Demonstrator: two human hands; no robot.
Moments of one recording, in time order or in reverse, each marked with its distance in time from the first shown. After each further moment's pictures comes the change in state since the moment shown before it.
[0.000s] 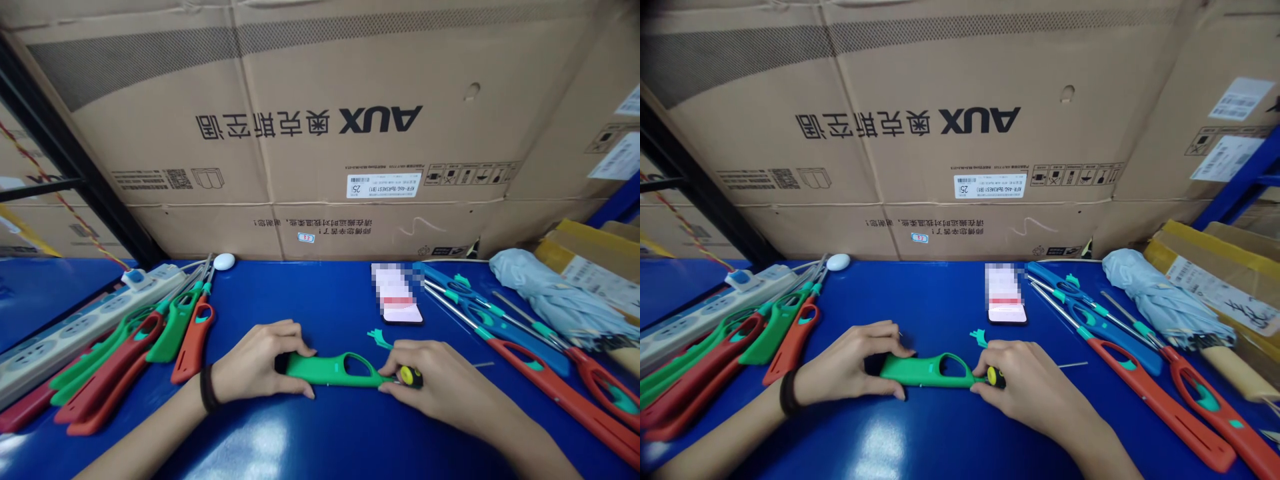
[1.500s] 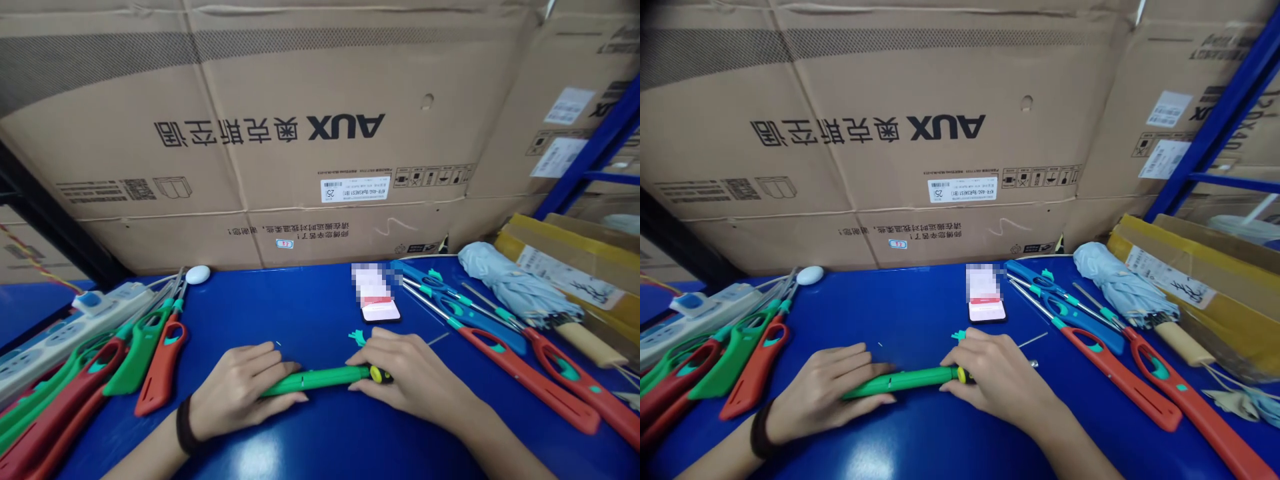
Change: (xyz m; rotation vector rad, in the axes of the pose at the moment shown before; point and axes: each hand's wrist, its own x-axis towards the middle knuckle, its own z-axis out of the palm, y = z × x) left_hand -0.004 0.002 0.016 0.329 0.288 0.333; right_hand 0.002 -0.007 0.001 -0.077 0.119 -0.190
